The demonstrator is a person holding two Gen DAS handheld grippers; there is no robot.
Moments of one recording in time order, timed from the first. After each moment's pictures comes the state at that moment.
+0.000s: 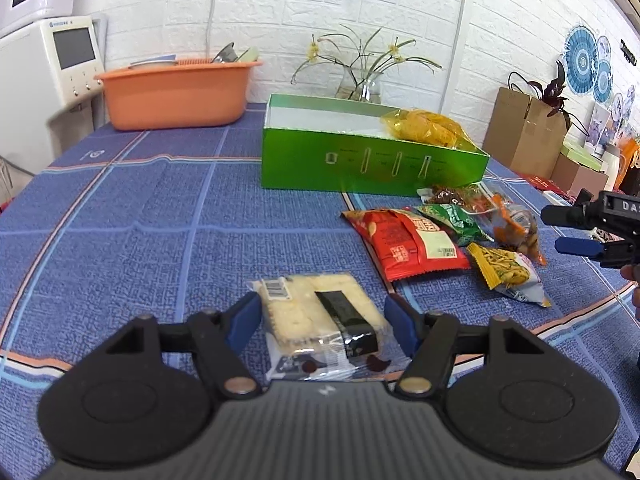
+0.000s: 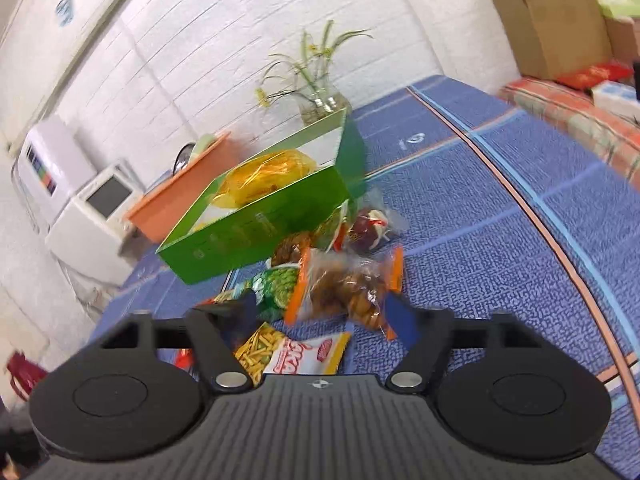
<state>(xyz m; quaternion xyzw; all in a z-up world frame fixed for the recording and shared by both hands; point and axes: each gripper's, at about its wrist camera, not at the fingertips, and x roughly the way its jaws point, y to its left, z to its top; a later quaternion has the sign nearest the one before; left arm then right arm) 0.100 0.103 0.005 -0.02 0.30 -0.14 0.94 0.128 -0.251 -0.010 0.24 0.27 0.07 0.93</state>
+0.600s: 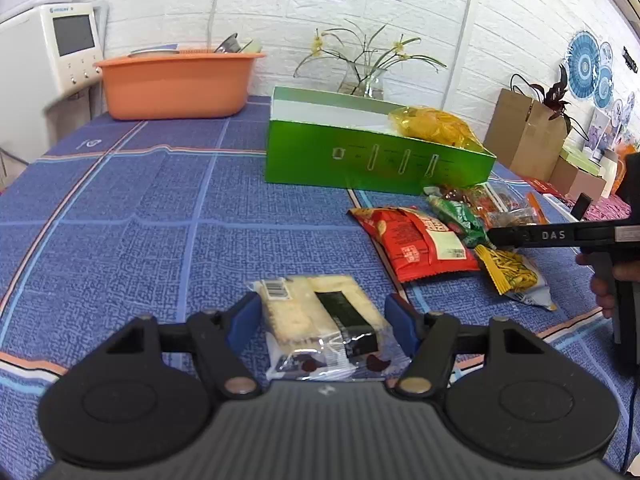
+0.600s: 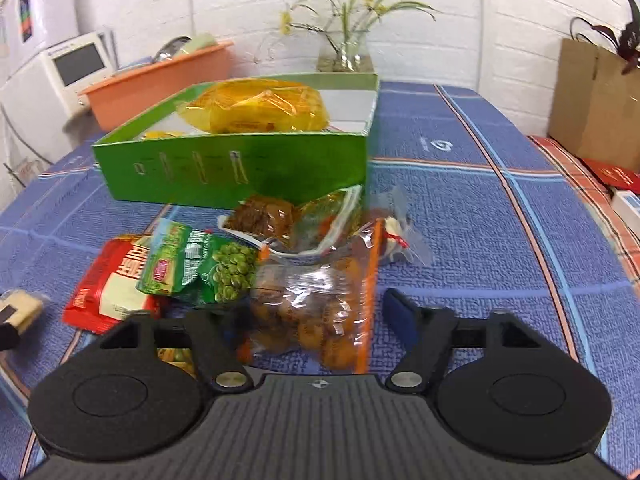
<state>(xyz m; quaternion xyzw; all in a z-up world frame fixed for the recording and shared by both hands) 0.109 0.112 -0.002 -0.04 0.31 -0.15 0.94 0.183 -0.201 -0.019 0.02 0.33 0.08 0.94</state>
